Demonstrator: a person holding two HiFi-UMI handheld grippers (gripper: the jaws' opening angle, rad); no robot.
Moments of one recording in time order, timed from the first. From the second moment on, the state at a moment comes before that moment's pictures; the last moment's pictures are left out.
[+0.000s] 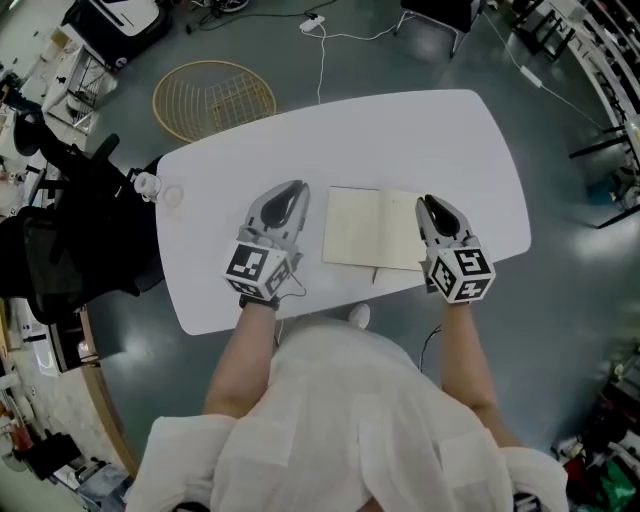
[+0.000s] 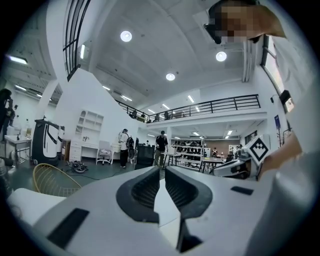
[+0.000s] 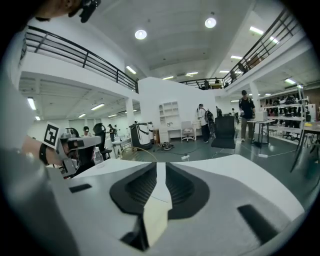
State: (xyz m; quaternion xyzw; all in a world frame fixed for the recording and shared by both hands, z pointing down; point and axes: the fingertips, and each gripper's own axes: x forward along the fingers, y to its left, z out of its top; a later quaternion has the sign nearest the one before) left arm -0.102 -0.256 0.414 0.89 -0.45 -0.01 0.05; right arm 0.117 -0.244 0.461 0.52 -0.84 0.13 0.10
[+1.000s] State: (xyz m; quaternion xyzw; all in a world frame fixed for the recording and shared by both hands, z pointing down) left arm -0.062 -0.238 0.349 0.88 -0.47 -0.05 0.01; right arm 0.261 -0.195 0.365 0.63 -0.77 0.03 0.00
